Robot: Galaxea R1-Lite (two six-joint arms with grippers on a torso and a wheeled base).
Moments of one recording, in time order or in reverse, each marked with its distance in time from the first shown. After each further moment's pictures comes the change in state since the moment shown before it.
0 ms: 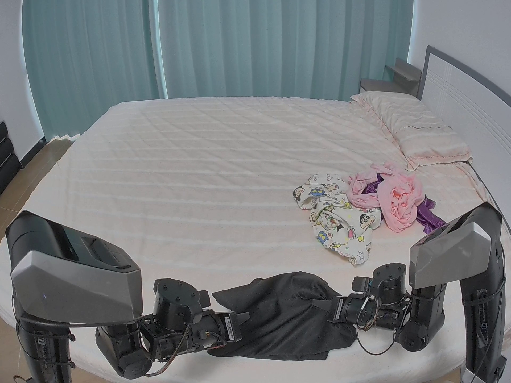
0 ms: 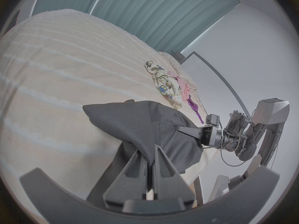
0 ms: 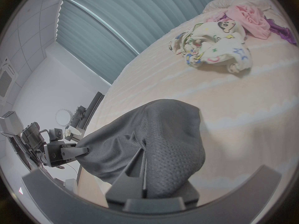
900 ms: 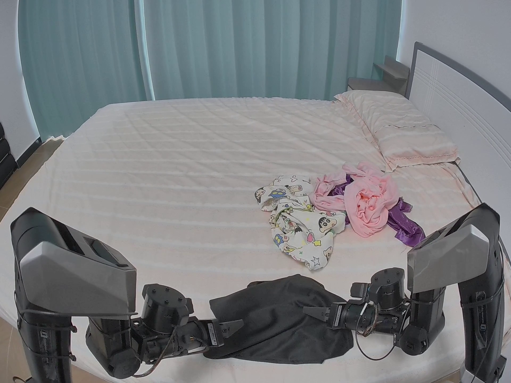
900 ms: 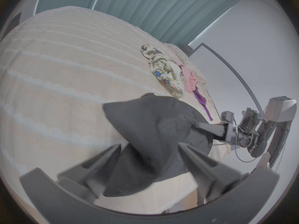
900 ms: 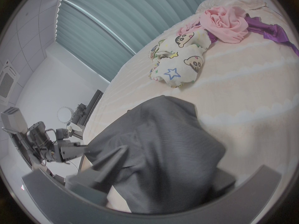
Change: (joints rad) left arm 0.058 0.025 0.083 0.000 0.017 0.022; right arm 0.021 0.005 0.027 -0.001 0.005 0.000
